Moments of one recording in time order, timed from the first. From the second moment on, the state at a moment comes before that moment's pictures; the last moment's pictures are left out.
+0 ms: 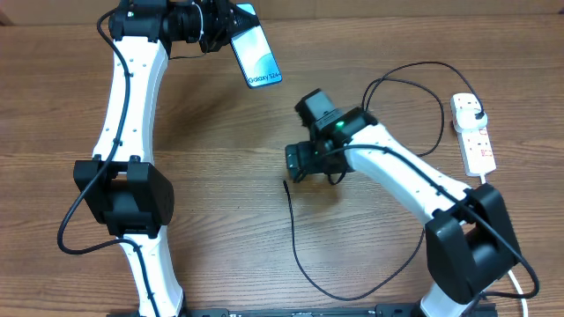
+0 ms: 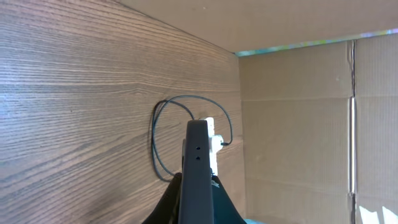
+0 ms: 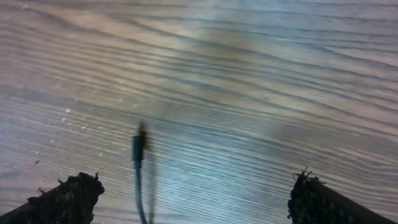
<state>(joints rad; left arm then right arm) -0.06 2.18 2.24 -0.84 0.91 -0.63 0.58 1.84 1.37 -0.89 -0.07 0.43</state>
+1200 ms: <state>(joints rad) 0.02 2.18 2.24 -0.80 0.91 -0.62 0.77 1.86 1.27 -0.71 -0.03 0.51</state>
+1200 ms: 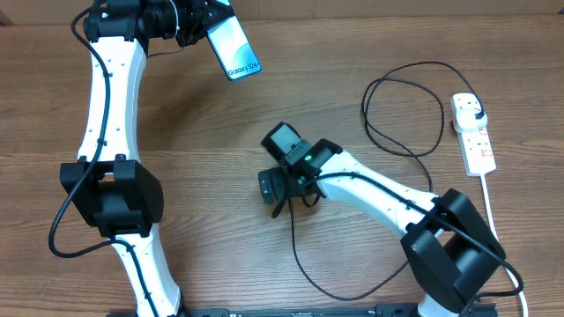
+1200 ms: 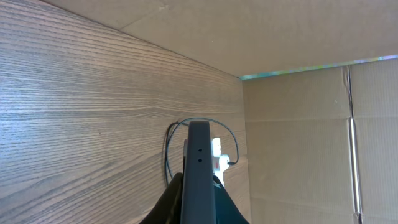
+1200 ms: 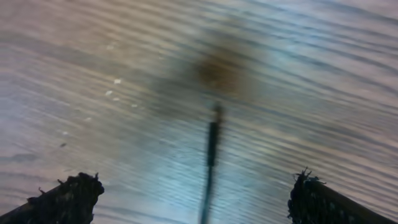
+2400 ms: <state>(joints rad) 0.02 2.18 2.24 -0.80 0.91 -0.62 0.78 1.97 1.26 -0.69 0.01 0.55</state>
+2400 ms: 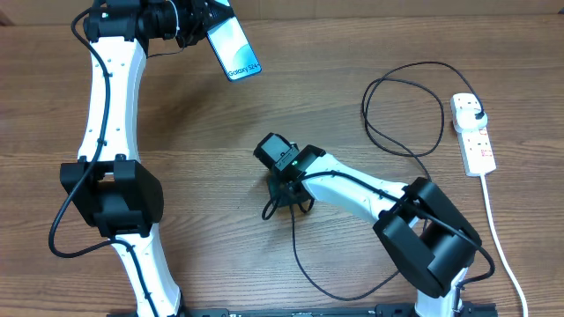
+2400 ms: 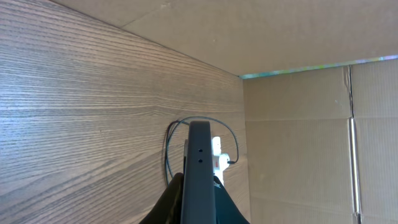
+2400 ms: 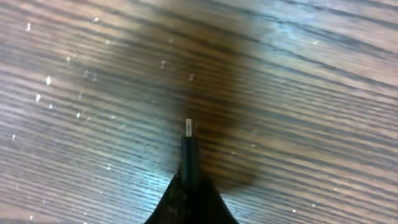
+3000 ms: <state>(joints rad) 0.03 2.18 2.24 -0.70 1.01 -0.64 0.63 1.99 1.42 -0.78 -0.24 0.59</state>
